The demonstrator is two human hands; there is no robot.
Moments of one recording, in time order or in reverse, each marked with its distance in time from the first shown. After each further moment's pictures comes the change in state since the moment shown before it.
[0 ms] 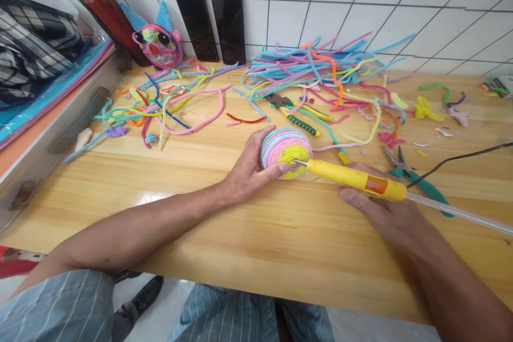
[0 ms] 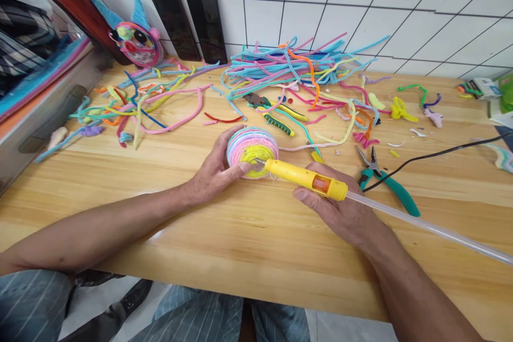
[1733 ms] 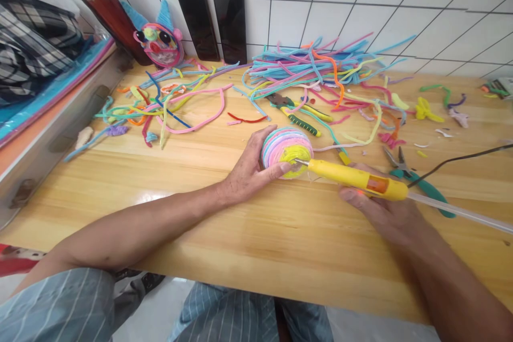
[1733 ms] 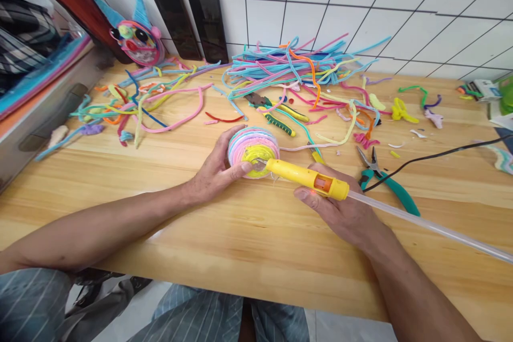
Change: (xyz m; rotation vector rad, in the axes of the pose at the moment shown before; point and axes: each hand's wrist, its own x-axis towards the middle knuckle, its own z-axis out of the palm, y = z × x) left_hand 0.000 -0.002 0.001 -0.019 0.005 0.005; right_hand -0.003 0.006 0.002 0.031 0.032 0.015
